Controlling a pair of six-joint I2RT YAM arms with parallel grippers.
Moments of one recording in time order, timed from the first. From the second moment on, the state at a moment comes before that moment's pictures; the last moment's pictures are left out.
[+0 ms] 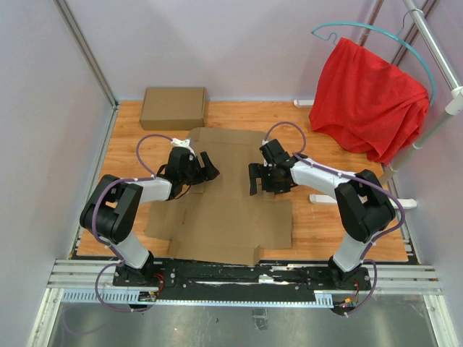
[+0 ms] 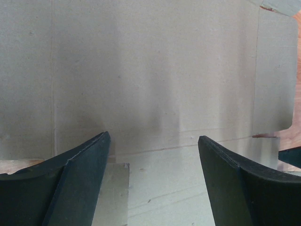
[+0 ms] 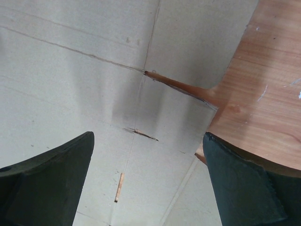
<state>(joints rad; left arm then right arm) -0.36 1.65 0.68 0.35 0.13 -0.62 0.58 1.73 1.08 -0.46 -0.07 0.46</state>
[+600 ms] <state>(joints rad) -0.36 1.66 0.68 0.38 0.11 -0.61 0.67 1.74 1.23 -0.48 -0.10 0.48</state>
